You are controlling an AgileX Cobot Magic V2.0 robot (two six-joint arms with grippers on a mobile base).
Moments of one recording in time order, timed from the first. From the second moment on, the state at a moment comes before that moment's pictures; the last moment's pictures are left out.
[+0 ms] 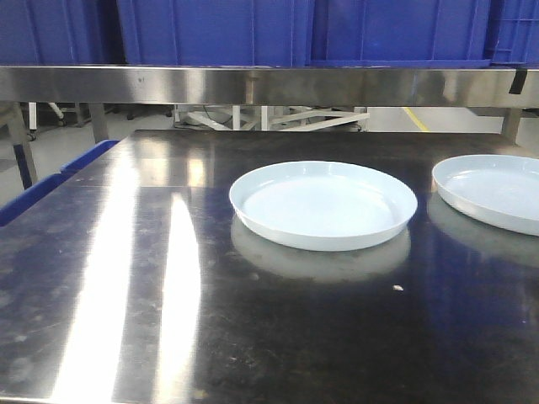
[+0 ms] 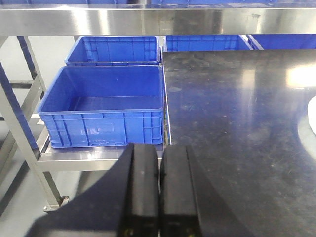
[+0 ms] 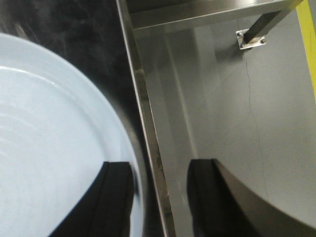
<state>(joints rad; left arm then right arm) -0.12 0.48 -0.31 -0.08 0.18 0.05 -0.23 1.73 -1.09 -0.04 0.49 0.14</state>
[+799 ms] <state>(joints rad) -0.12 0.48 -0.31 -0.08 0.18 0.05 -0.23 1.69 -1.20 -0.04 0.55 0.14</state>
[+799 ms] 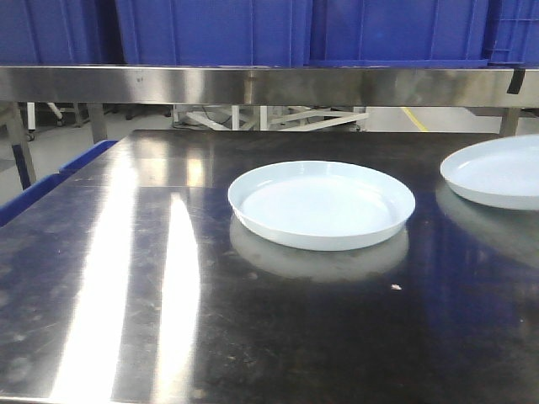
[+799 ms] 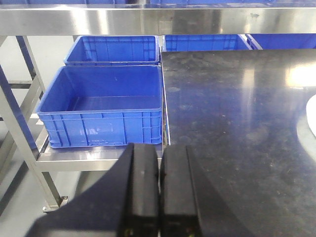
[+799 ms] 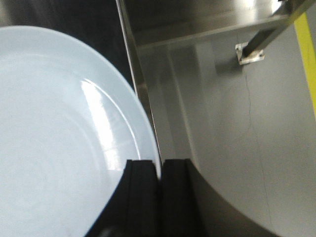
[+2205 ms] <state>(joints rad) -0.12 0.48 -0.31 -0.08 0.18 0.05 0.33 1.65 -1.27 0.07 0.57 0.14</state>
